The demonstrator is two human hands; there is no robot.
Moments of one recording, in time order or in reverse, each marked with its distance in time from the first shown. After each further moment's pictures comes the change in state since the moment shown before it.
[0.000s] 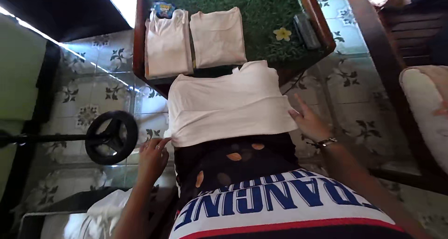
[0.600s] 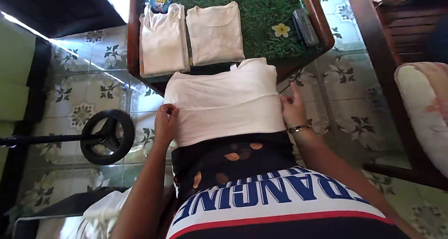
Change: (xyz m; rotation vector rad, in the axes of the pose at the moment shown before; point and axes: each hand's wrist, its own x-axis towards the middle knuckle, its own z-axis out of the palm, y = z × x) left_hand 0.111 0.041 0.014 -0.488 0.047 -0.243; right_hand 0.035 -0.028 0.038 0.309 0.307 0.012
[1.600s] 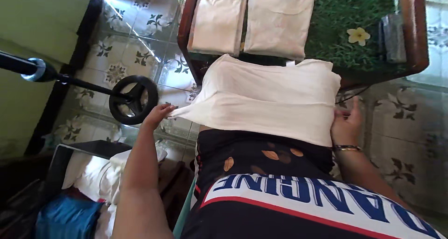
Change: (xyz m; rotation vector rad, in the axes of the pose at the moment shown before) left_hand -0.042 -0.151 -0.098 -0.247 -0.176 -0.553; right_hand 0.006 0.004 0.005 -0.239 -0.007 -0.179
